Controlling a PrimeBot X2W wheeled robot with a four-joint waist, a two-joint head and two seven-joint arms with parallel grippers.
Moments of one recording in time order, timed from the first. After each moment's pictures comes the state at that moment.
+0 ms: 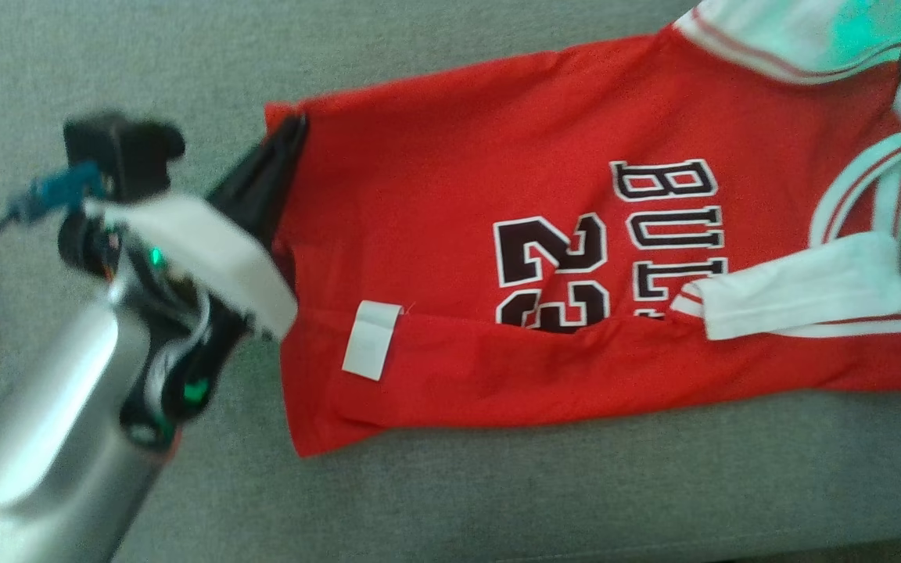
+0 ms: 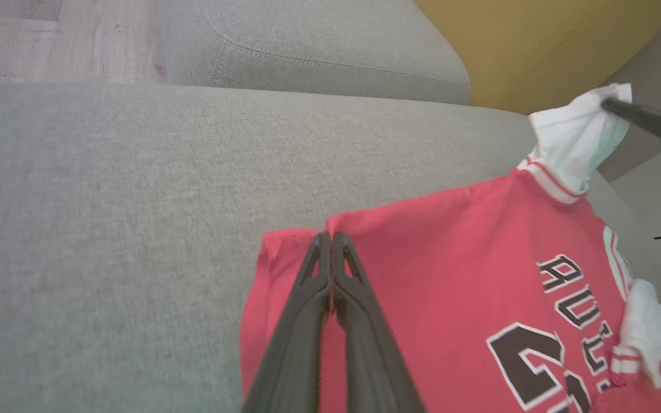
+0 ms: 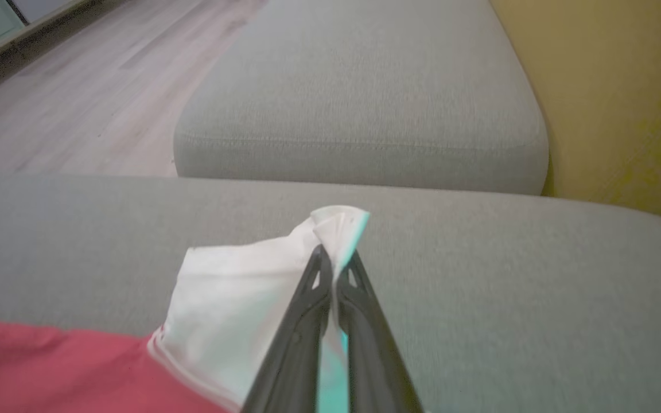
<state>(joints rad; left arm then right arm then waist) -0.58 0.47 -0.55 -0.13 -0.84 0.12 0.41 -0.83 -0.49 0.22 0.33 0.57 0.12 0.42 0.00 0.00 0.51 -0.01</state>
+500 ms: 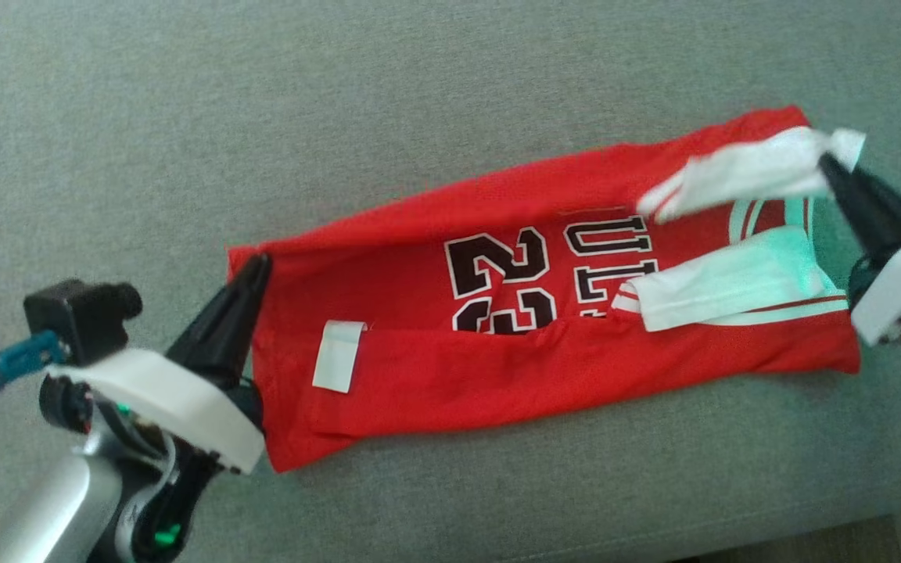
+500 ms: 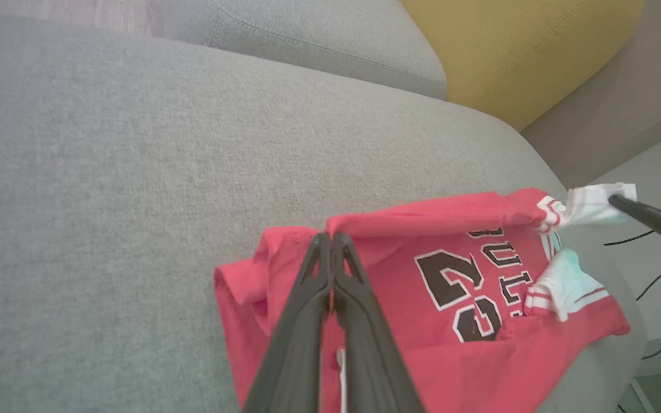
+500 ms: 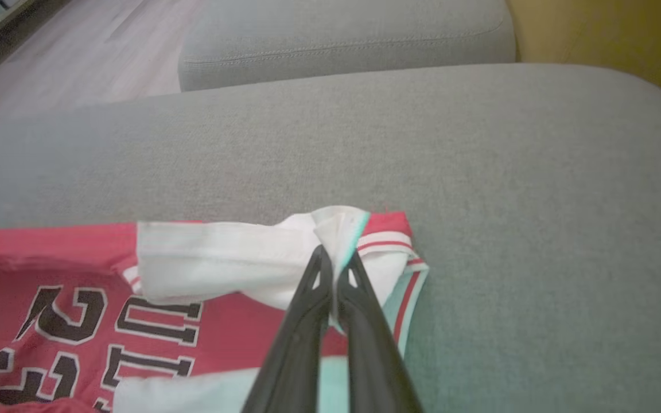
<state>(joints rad) -0.21 0.56 -0.48 -0.34 -0.91 0.20 0.31 -0.31 -0.45 0.08 -0.02 0.60 0.12 0.51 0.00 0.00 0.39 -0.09</state>
